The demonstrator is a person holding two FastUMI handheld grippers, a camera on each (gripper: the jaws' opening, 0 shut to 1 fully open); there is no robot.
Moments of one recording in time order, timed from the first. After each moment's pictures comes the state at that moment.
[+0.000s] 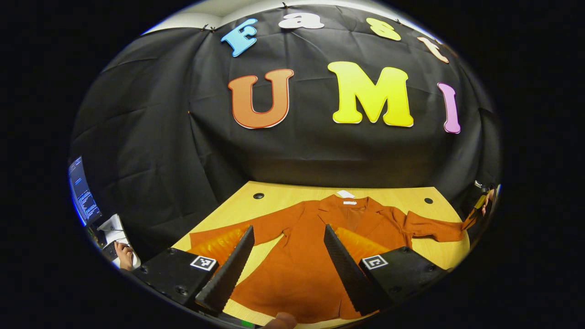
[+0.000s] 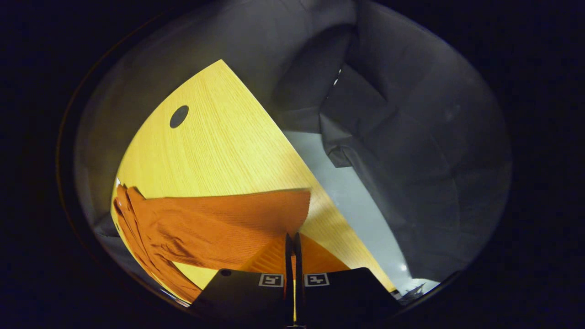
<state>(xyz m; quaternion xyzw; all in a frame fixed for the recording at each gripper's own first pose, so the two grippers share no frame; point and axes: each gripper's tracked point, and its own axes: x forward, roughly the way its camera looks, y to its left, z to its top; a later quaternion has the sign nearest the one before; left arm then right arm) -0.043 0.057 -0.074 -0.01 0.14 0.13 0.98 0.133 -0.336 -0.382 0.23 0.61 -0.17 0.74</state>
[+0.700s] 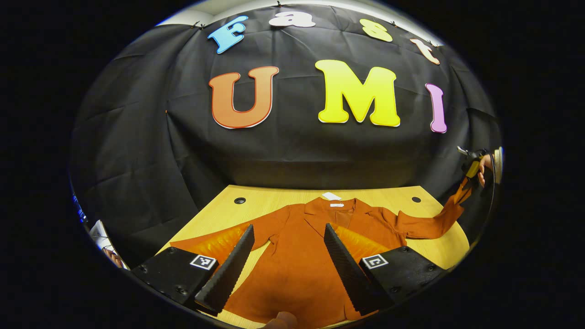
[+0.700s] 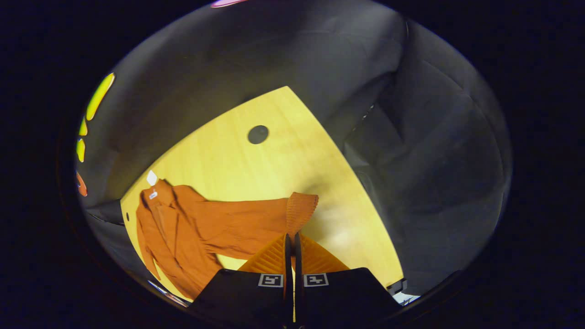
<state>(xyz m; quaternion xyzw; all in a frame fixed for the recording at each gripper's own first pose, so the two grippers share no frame) -0.014 0.070 -0.087 0.00 0.12 0.06 0.99 0.191 -0.217 -0.255 0.20 0.57 -0.11 0.79</state>
